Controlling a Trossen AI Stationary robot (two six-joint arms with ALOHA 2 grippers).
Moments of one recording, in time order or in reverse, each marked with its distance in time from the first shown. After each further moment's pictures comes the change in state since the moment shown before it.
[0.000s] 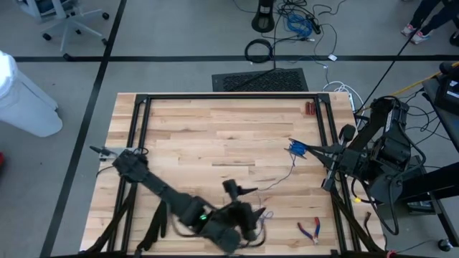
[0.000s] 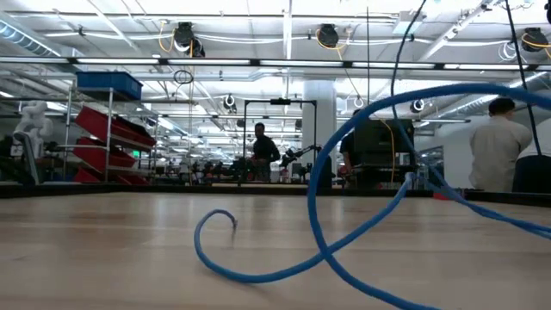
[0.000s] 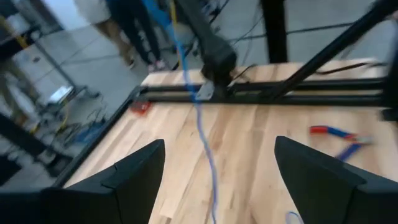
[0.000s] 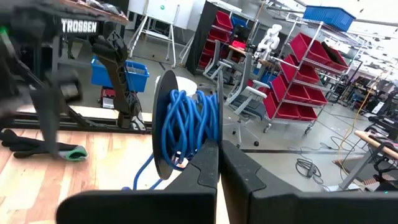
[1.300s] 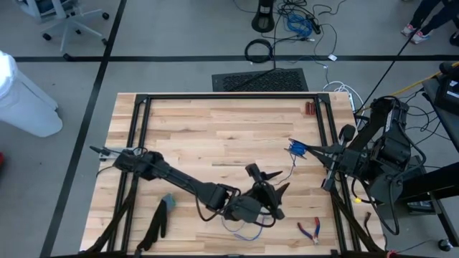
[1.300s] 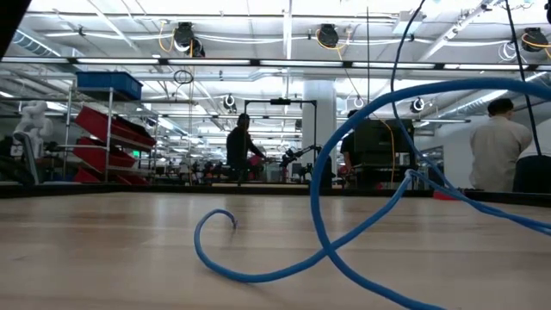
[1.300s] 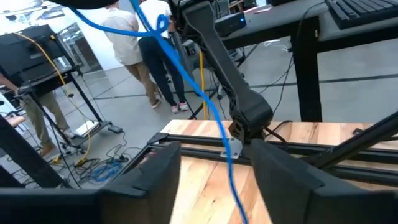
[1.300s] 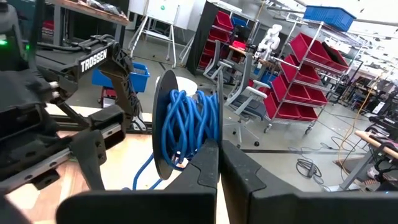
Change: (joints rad) left arm 0.146 0.121 -0.001 0.565 0.000 0.394; right arm 0.000 0.000 0.000 0.007 -0.001 -0.006
